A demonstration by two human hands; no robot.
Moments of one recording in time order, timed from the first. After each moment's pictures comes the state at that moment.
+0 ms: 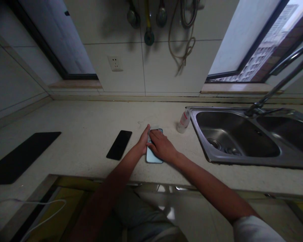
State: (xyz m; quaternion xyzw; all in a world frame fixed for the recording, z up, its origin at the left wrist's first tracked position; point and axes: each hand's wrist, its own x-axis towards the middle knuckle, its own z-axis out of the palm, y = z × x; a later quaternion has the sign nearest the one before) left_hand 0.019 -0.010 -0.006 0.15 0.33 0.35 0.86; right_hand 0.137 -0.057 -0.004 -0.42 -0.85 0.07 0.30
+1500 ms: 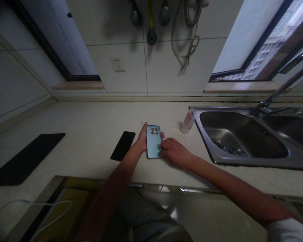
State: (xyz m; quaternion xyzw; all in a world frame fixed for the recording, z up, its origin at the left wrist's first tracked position) left_hand -0.003 0.012 -0.010 0.14 0.32 0.35 0.87; right_hand 0.166 -0.084 0.019 -0.33 -0.94 -0.04 0.08
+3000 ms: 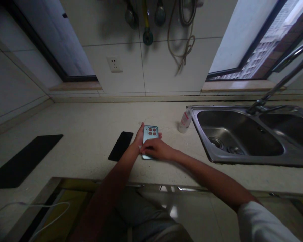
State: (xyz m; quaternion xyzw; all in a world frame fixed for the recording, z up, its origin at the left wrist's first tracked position) left_hand -0.003 0.008 -0.004 0.15 0.36 0.36 0.85; right_hand 0.122 -0.053 0.020 -0.28 -0.85 0.36 0.27
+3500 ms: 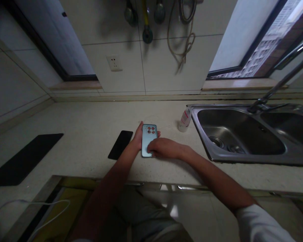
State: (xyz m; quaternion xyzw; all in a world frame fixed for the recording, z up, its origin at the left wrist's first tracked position) left_hand -0.007 0.008 0.000 0.13 0.34 0.35 0.86; right_hand 0.143 -0.060 0.051 -0.29 -0.93 0.22 0.05
